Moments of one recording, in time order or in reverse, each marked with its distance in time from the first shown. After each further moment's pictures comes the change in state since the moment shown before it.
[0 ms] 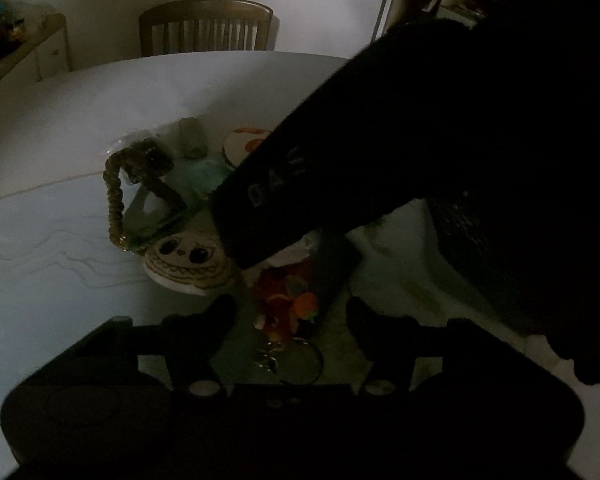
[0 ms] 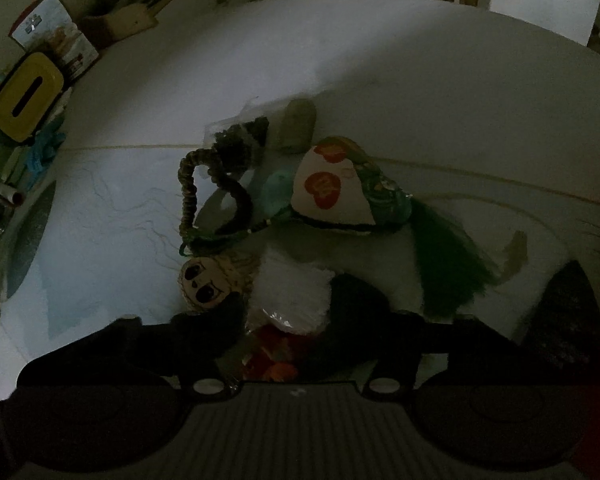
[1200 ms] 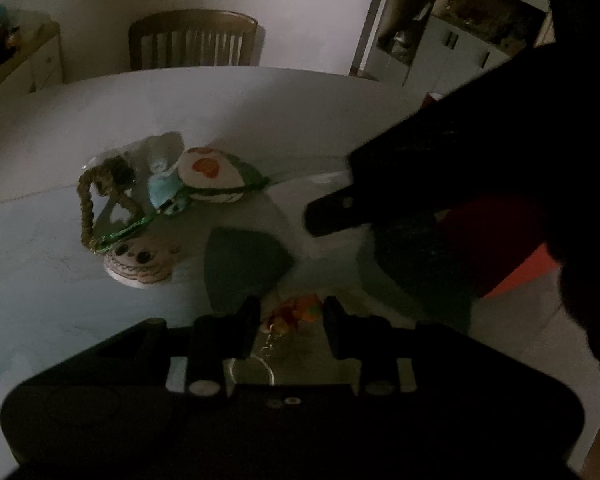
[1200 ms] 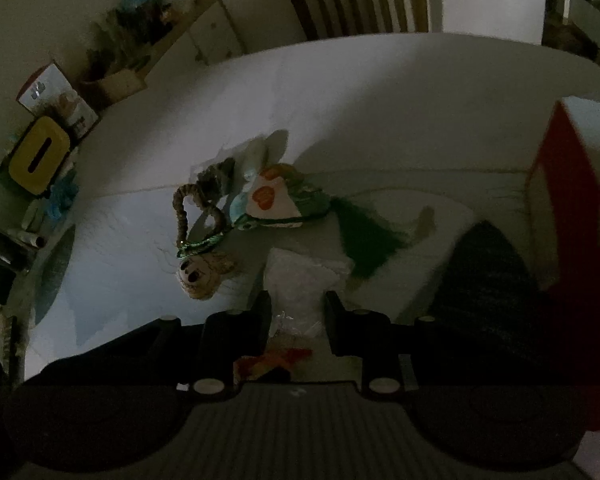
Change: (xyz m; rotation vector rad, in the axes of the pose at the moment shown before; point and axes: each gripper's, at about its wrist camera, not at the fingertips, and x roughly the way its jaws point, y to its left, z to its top) left arm -0.026 -0.040 0.003 -0.013 -0.024 -0.027; right arm -0.091 -0.047 -0.048 0.120 -0.155 0.021
